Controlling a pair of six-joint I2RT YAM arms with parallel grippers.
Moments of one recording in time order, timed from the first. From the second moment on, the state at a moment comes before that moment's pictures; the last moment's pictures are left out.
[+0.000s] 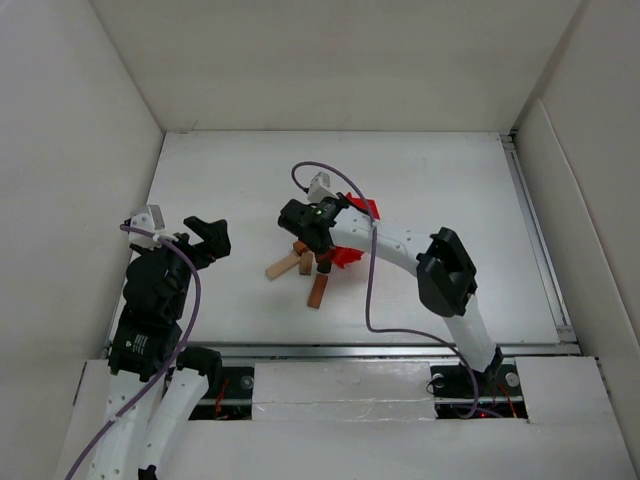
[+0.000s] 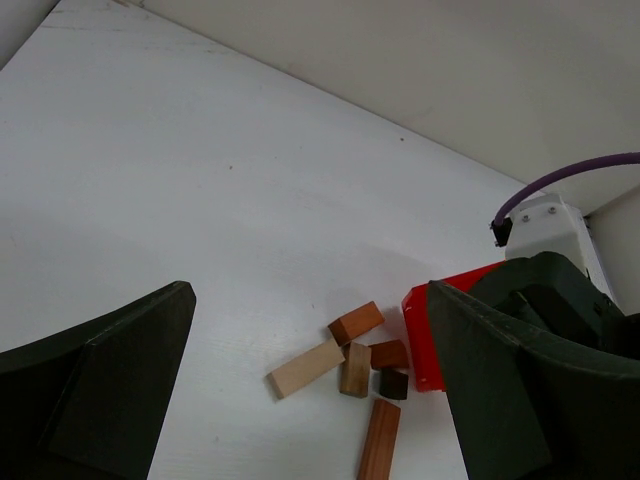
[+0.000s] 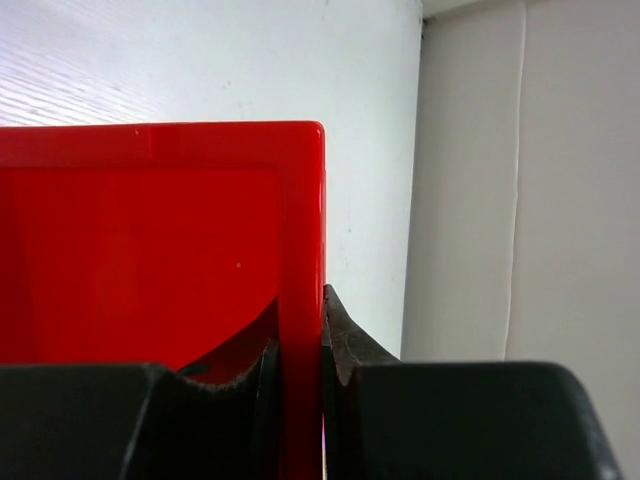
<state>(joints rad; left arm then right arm) -0.23 0.44 0.79 -0.48 -0.21 -0.49 0.98 2.13 1.91 -1.20 1.20 0.35</state>
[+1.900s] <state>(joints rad) -0.23 0.59 0.79 -0.48 -0.18 -0.46 0.25 2.39 2.22 -0.45 0.02 0.43</state>
